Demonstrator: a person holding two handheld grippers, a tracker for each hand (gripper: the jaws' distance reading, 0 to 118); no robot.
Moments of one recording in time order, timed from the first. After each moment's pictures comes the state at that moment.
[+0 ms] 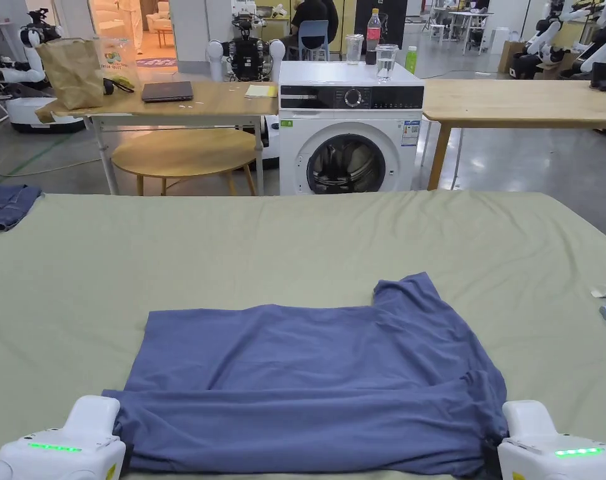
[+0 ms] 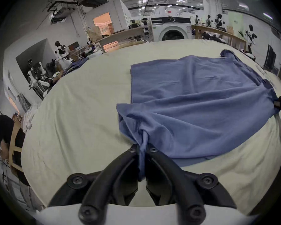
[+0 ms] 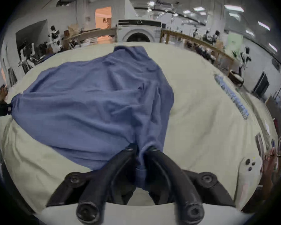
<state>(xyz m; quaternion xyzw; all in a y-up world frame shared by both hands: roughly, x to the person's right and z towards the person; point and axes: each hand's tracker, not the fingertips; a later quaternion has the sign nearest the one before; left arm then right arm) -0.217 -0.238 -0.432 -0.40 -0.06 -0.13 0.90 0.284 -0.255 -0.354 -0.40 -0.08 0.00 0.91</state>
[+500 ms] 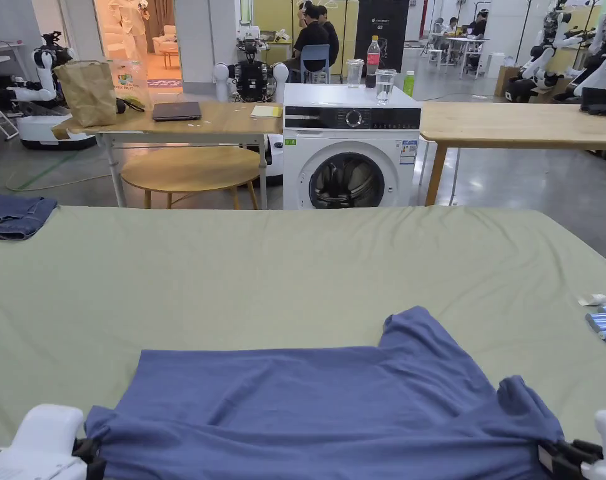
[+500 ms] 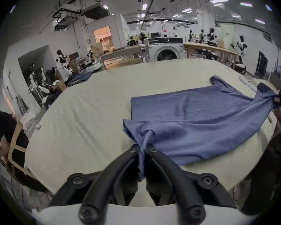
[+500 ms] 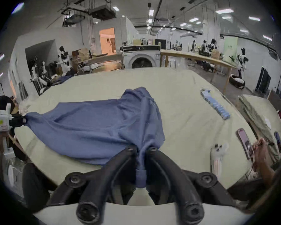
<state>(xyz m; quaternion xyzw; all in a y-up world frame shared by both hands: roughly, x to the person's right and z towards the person) -0.252 -0.157 -0.307 -0.34 -0.10 -0.10 0.93 0.282 -0.147 -0.213 -0.34 -0.05 -0.06 0.94</state>
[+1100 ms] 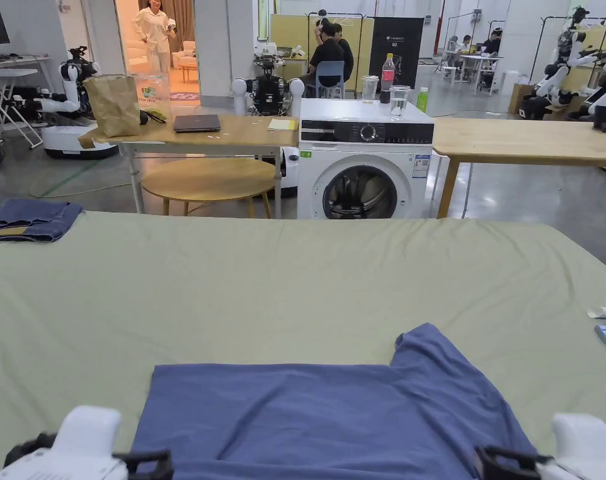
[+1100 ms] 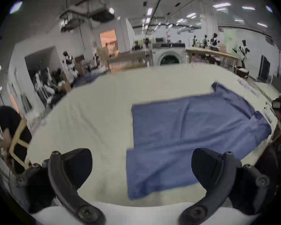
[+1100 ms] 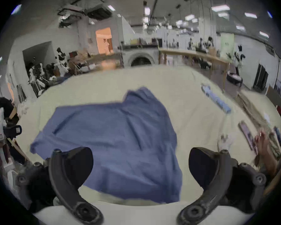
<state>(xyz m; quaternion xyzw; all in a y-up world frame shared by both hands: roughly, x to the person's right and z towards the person) -0.219 -0.145 -0.284 -0.28 -0.08 -0.11 0.95 0.219 -0.145 -0.231 -0.29 -0.06 -0.03 0.96</state>
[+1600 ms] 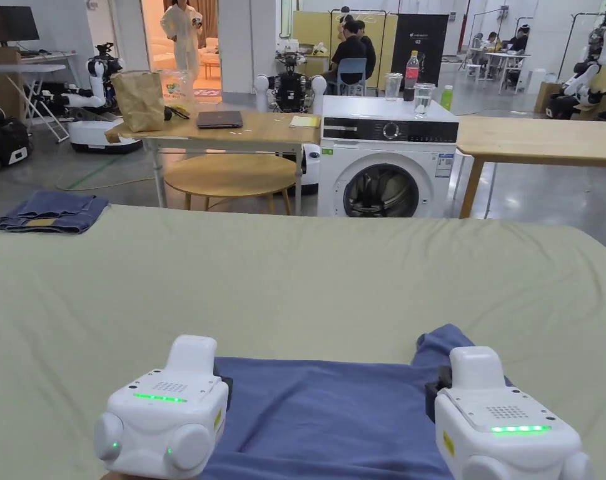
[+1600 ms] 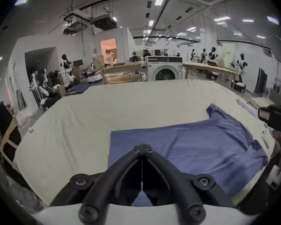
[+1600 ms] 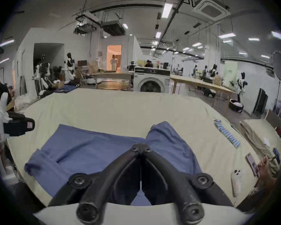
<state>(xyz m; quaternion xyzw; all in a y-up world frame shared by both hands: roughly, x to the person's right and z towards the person) -0.174 -0.155 -0.353 -0.27 -0.09 -0.05 0.96 0.128 -0.155 -0.302 -0.21 -0.06 0.02 0.97</state>
